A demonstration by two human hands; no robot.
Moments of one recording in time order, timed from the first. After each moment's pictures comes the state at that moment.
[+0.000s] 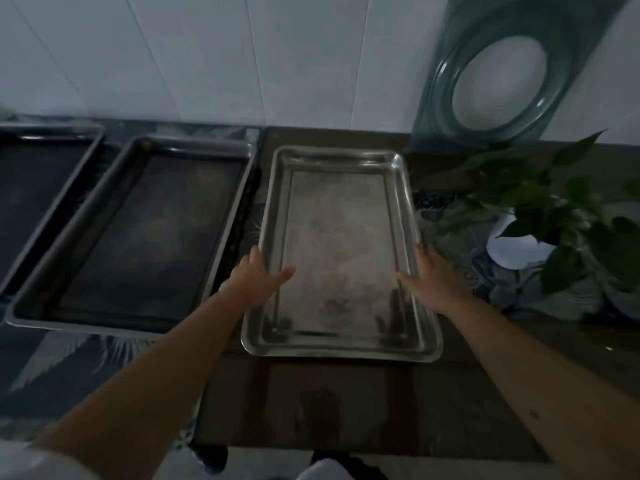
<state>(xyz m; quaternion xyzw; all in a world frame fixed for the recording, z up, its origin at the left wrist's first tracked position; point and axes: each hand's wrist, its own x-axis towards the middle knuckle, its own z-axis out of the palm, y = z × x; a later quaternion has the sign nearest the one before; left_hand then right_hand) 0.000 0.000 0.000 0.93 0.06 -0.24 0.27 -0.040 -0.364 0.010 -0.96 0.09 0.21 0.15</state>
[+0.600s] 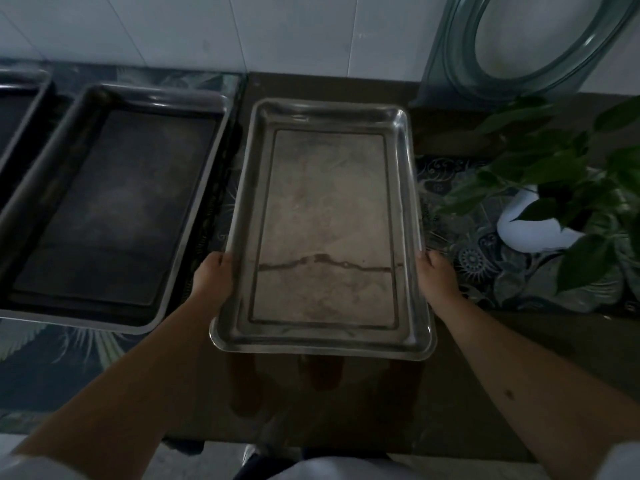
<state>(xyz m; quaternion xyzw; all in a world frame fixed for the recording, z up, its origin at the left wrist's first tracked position) 0.009 0.007 -0.070 0.89 0.24 -0.13 0.38 -0.025 -0.393 -0.080 -0.87 0.30 0.09 0.38</state>
